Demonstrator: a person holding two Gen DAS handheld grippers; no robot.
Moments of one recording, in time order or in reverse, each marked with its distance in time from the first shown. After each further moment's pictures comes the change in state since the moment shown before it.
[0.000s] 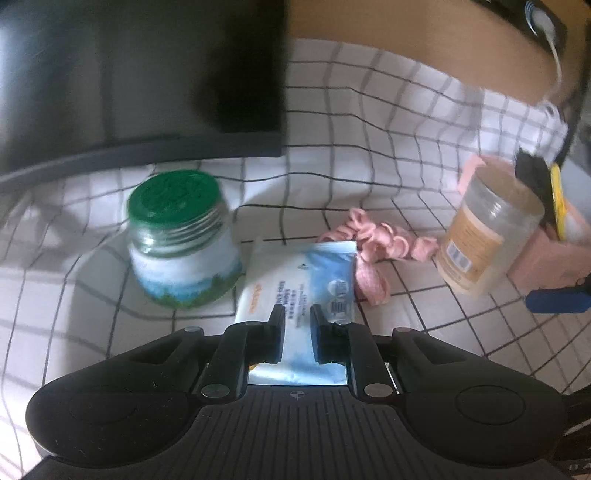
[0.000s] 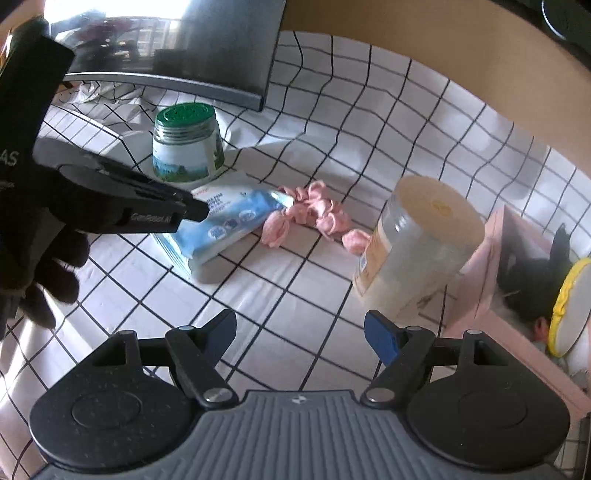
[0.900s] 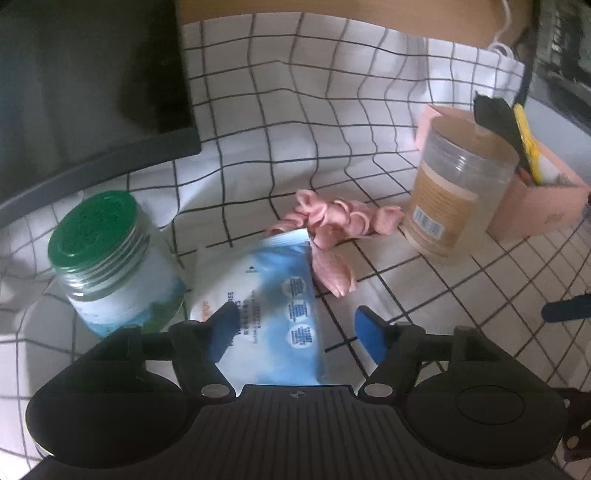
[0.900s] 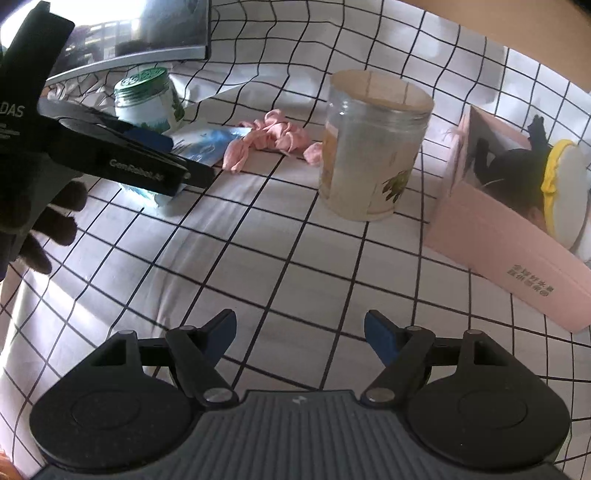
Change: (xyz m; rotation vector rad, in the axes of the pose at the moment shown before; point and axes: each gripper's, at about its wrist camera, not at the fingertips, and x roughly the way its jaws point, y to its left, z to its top) left arm 0.022 -0.023 0.004 0.196 0.046 -0.071; right arm 0.006 -0.033 -0.056 0.160 0.100 0.014
